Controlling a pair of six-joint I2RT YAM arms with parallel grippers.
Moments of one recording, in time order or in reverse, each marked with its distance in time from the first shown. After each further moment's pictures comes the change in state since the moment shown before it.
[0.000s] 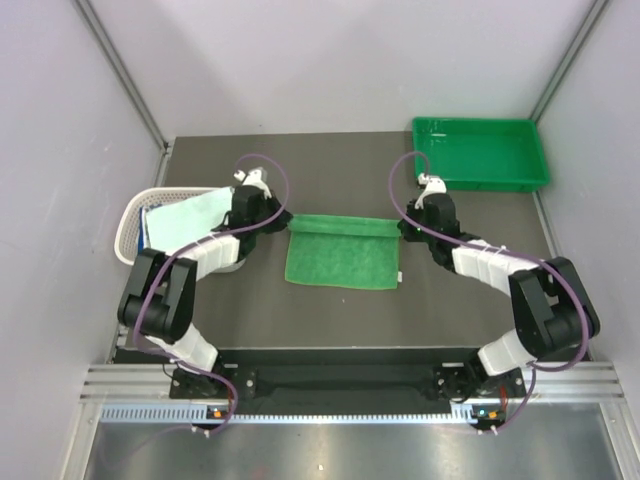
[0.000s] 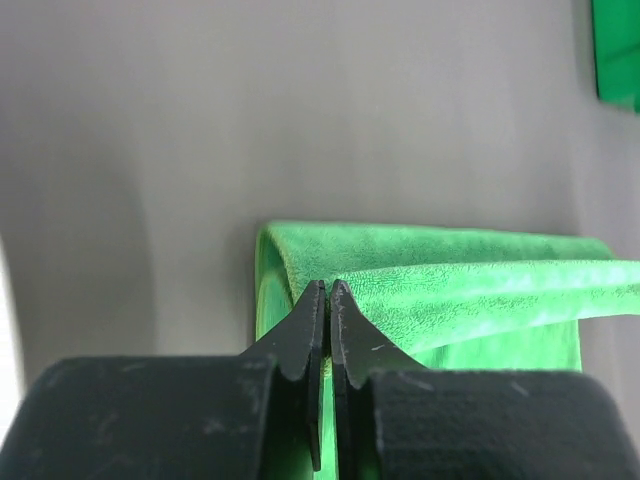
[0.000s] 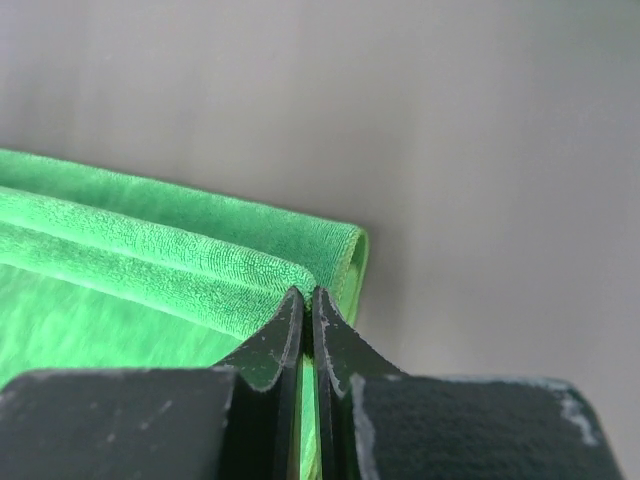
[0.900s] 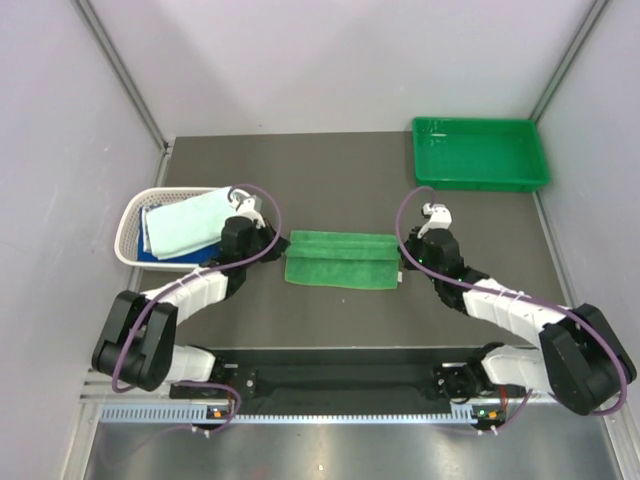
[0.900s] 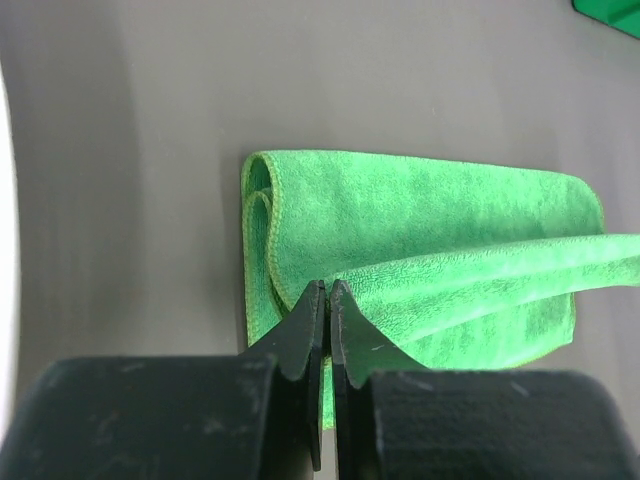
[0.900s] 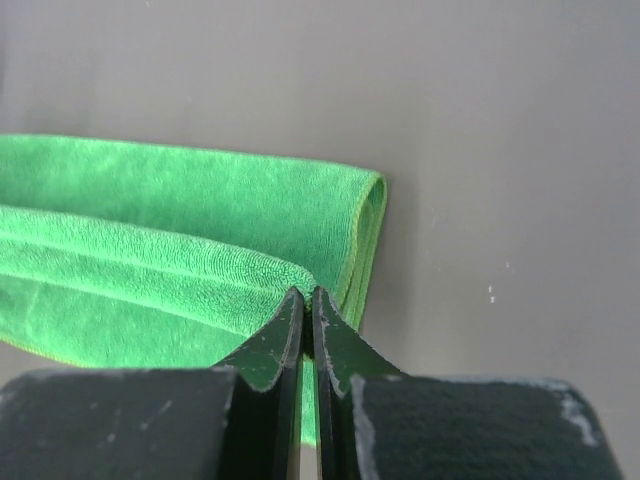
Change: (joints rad) left arm -0.037 -0.288 -0.317 0.040 0.029 -0.029; right arm 0.161 -0.315 -0.285 0.035 0.161 0.110
